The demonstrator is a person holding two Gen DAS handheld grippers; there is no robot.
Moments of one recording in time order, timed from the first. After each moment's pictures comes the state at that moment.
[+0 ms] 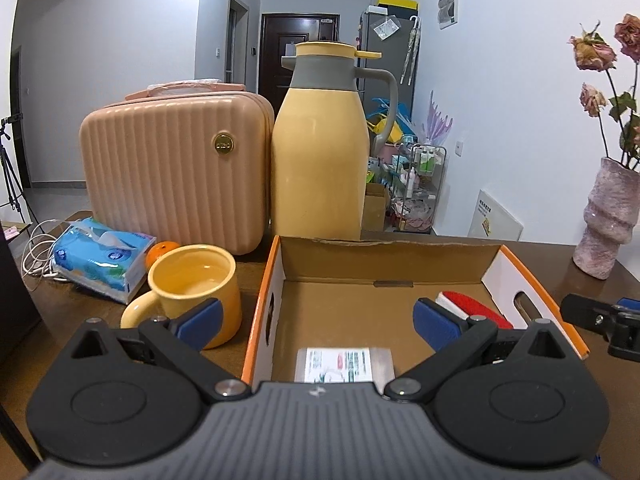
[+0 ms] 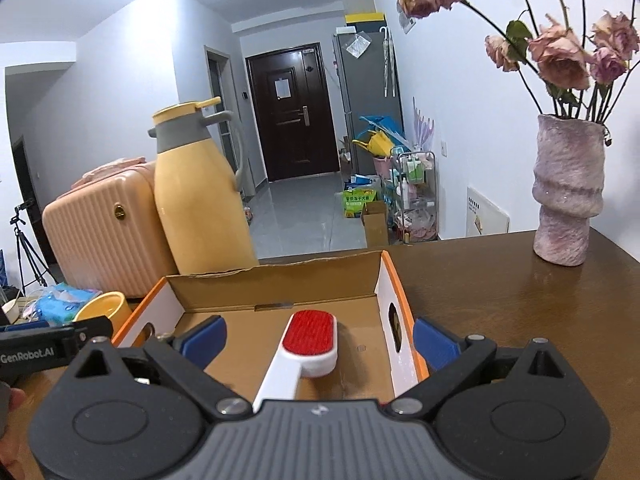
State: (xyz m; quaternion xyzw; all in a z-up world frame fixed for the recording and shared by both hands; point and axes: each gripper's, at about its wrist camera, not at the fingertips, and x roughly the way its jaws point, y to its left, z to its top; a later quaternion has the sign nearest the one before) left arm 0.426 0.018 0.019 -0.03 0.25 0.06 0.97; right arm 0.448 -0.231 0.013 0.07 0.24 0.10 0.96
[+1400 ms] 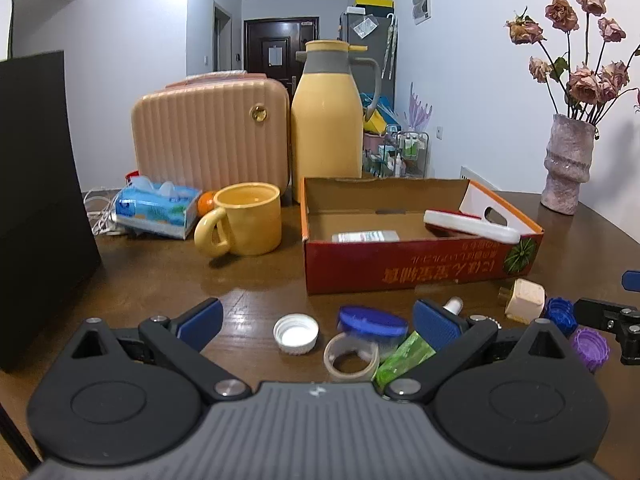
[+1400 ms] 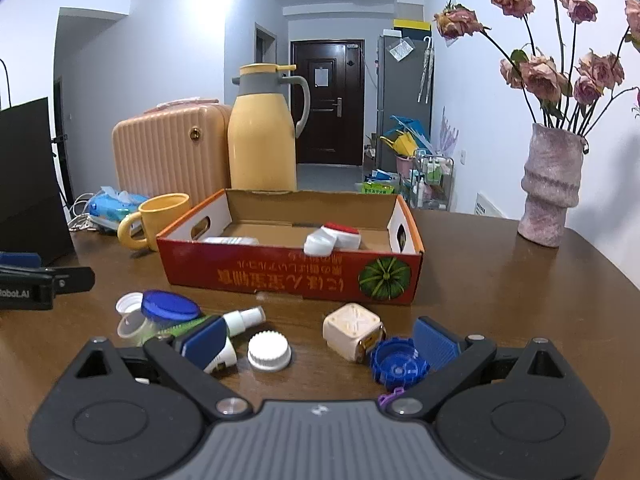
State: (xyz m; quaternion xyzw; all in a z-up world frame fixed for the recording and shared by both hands) left arm 0.264 0.044 -0.010 -0.01 0.25 0.03 0.97; right arm 0.283 -0.219 -0.022 -0.02 0.24 0.13 0.96
